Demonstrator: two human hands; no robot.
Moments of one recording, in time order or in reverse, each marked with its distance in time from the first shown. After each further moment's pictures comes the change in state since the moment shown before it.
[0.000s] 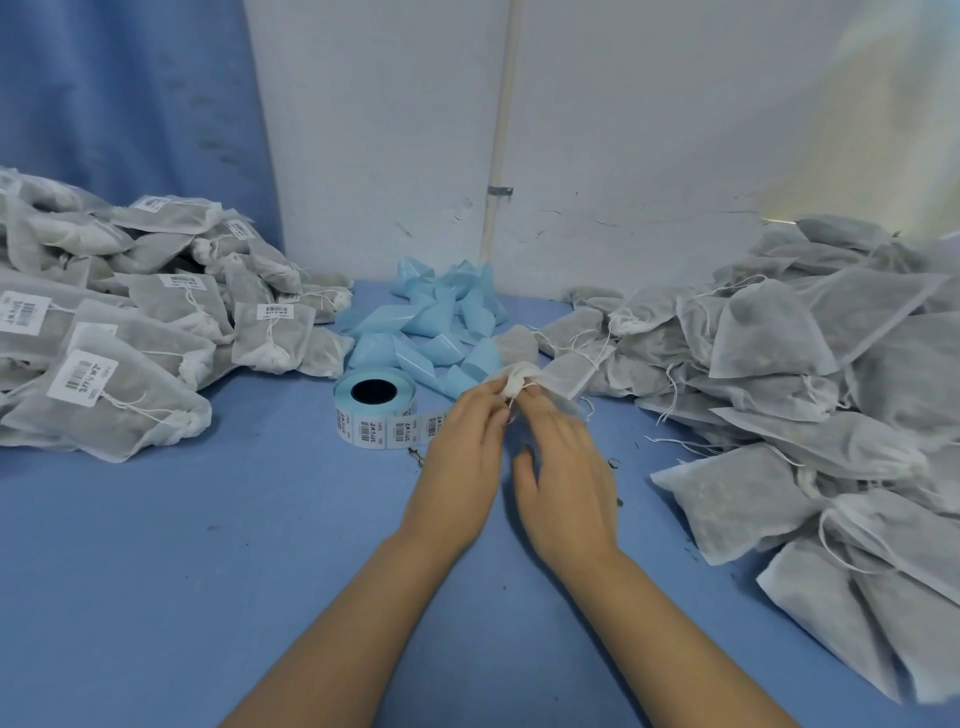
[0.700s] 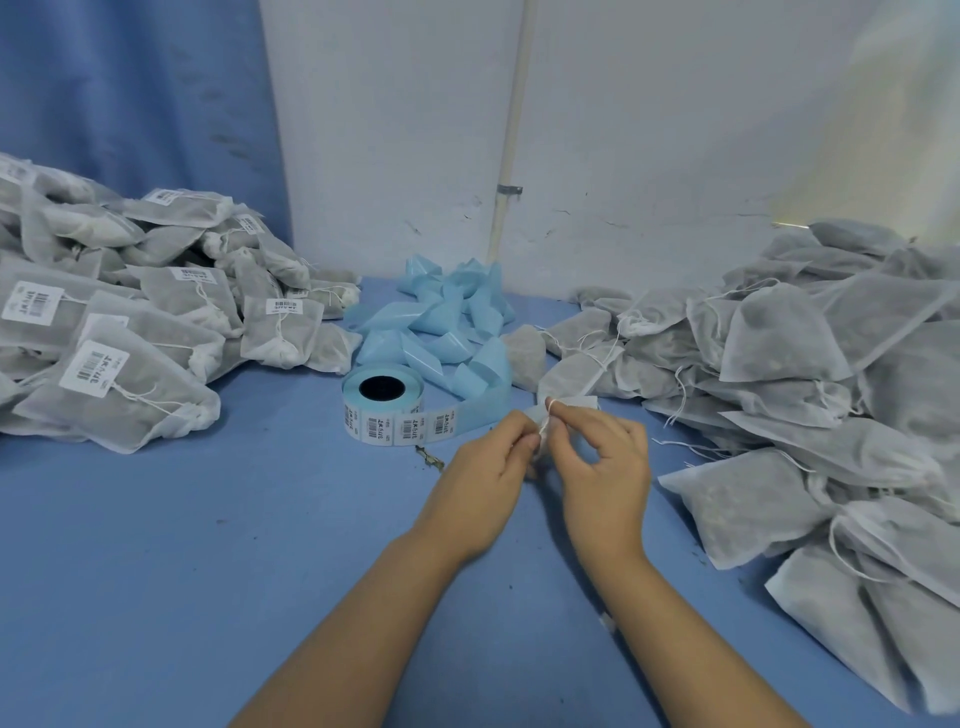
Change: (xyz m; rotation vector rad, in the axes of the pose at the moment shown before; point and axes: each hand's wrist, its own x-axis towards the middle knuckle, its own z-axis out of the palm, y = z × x) left_hand -0.009 -0.011 0.002 0.022 -0.254 -0.134; right_hand 0.003 0.010 0.000 0.504 0.301 0.194
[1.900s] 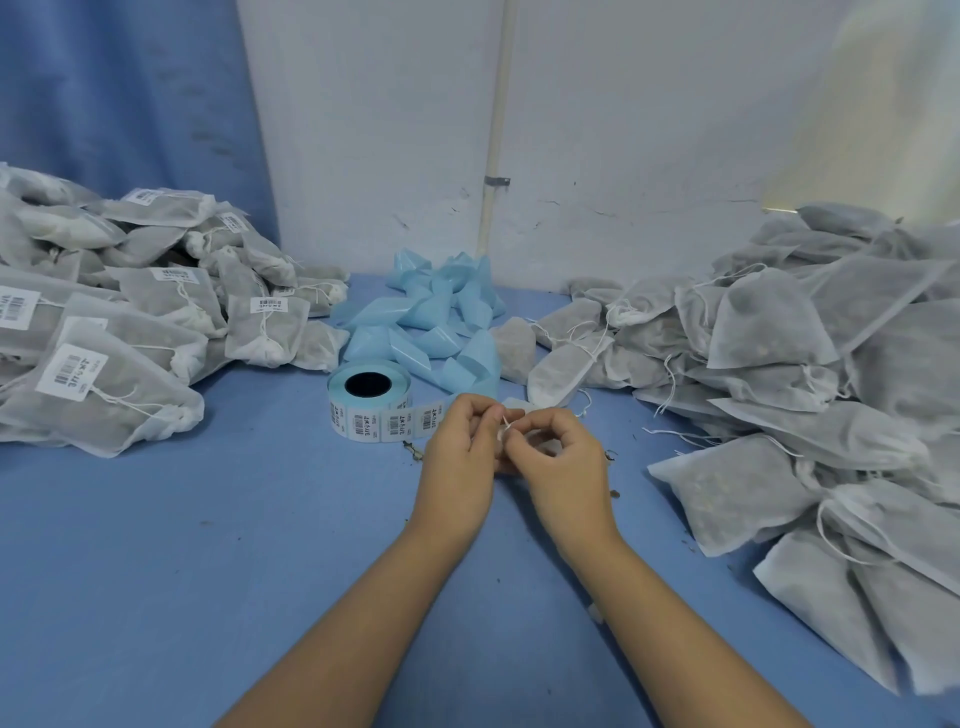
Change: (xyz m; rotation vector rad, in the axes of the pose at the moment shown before) left_hand 0.004 0.010 0.009 -0.533 0.288 -0.154; right_hand -0.001 -0.007 0.006 0.205 -0.221 0.311
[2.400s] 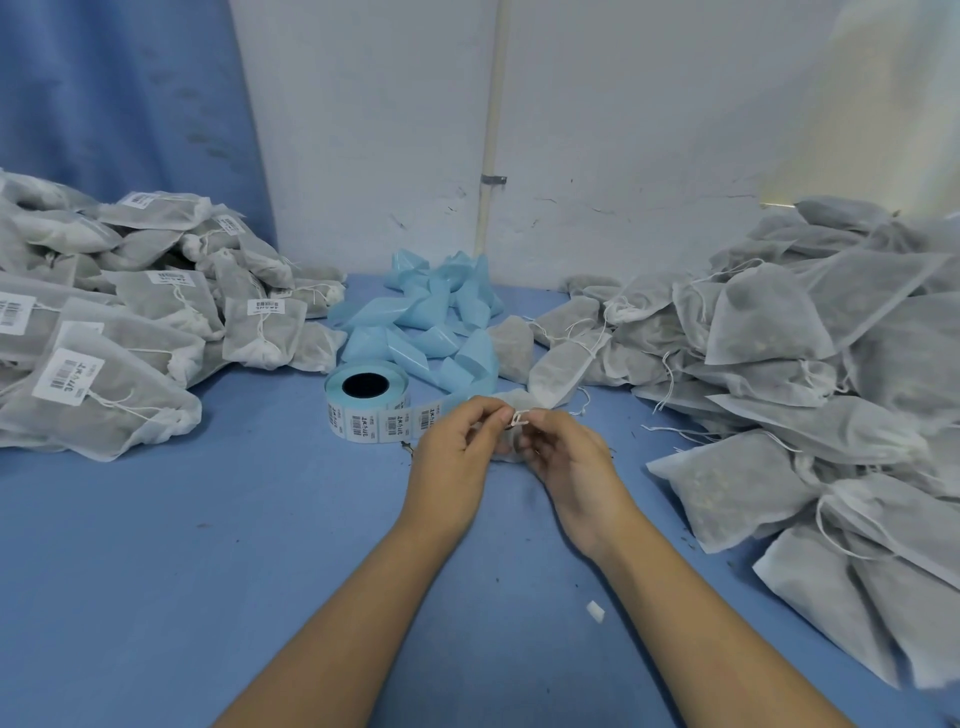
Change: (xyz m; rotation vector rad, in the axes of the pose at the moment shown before) left_hand 0.006 0.001 -0.010 0.292 -0.065 0.142; right_hand 0.010 -0.008 -0.012 0.631 -0.187 0.347
